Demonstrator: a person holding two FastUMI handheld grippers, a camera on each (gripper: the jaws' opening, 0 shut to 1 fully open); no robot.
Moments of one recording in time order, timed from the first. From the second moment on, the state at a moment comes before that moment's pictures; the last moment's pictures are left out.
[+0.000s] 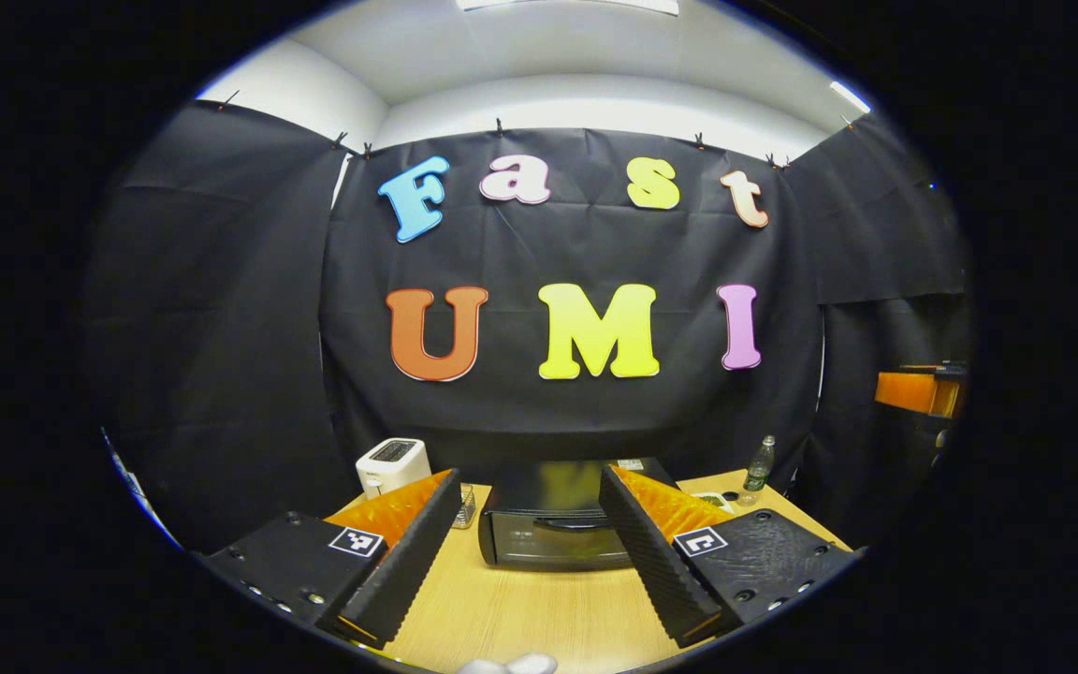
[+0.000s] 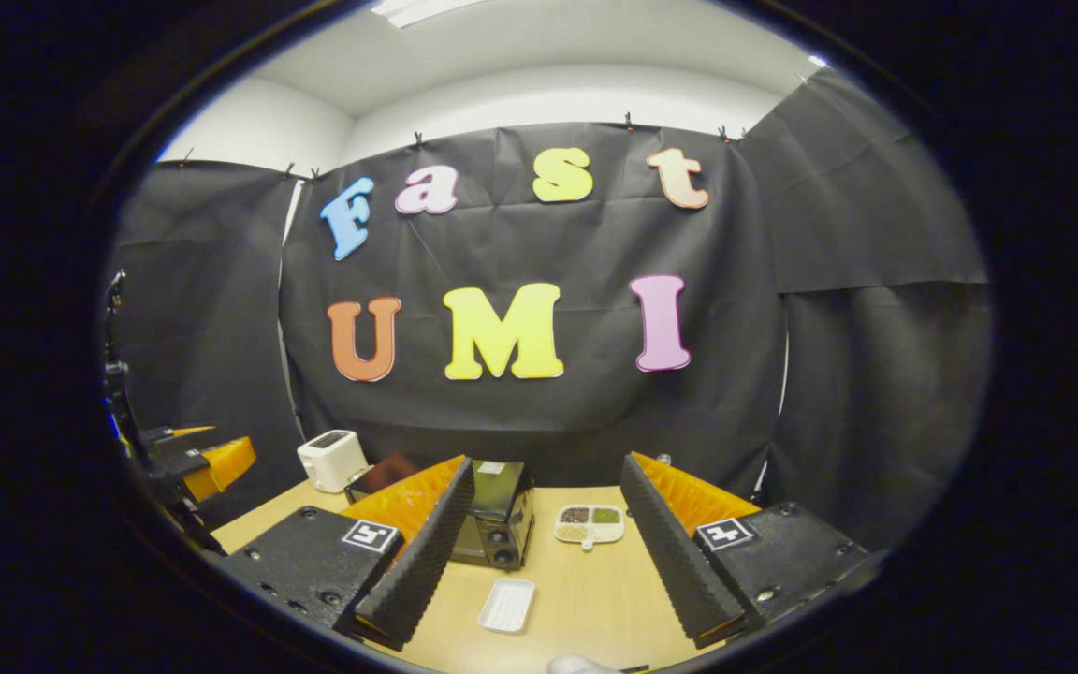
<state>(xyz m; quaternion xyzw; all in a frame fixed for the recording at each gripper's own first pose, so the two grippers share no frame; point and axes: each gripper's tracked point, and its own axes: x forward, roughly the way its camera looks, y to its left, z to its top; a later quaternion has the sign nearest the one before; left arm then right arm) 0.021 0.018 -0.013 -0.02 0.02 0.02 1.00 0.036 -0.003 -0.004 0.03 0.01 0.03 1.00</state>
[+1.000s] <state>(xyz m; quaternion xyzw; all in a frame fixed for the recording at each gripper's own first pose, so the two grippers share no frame) -0.010 0.006 0.023 -0.01 -0.01 -0.03 1.00 -0.001 -0.003 0.005 0.03 0.00 -0.02 1.00</state>
